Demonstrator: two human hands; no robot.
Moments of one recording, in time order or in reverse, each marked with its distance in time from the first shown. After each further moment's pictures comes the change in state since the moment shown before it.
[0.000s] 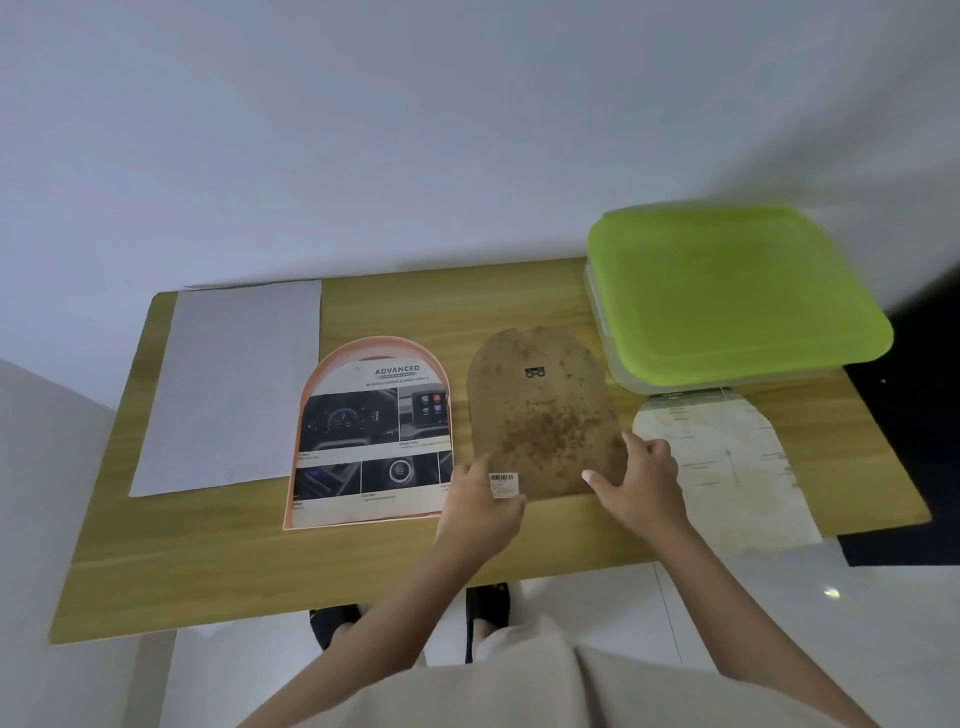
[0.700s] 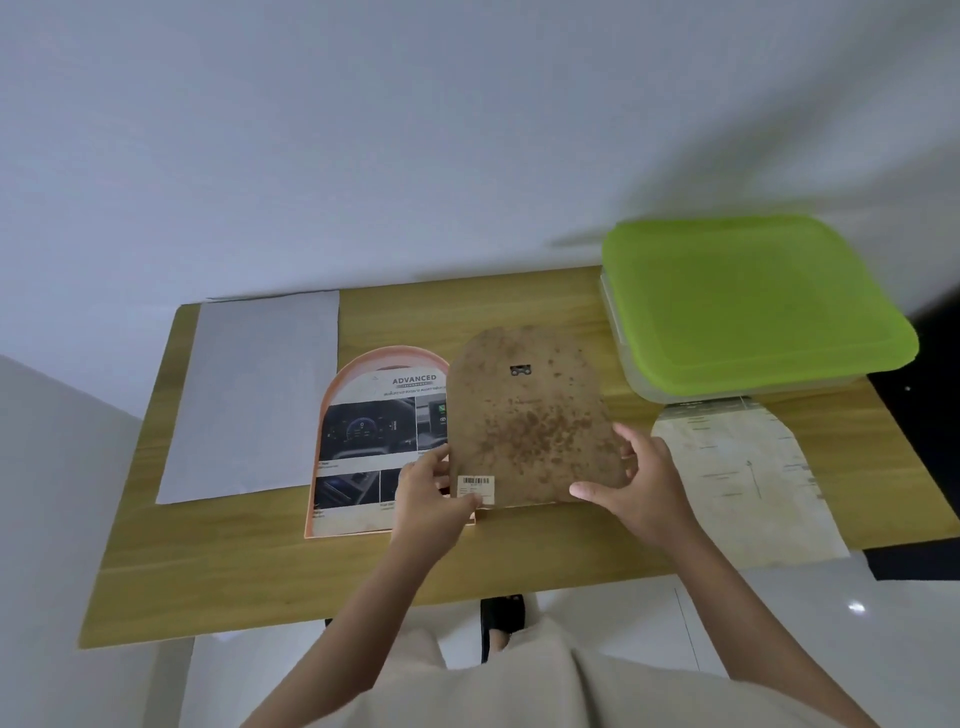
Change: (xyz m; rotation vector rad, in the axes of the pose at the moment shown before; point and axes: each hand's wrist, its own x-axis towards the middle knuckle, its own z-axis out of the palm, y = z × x) left_hand 0.003 -0.031 -0.053 -0.352 0.131 -0.066; right_hand -0.019 -0.030 -0.018 0.422 -0.038 -0.144
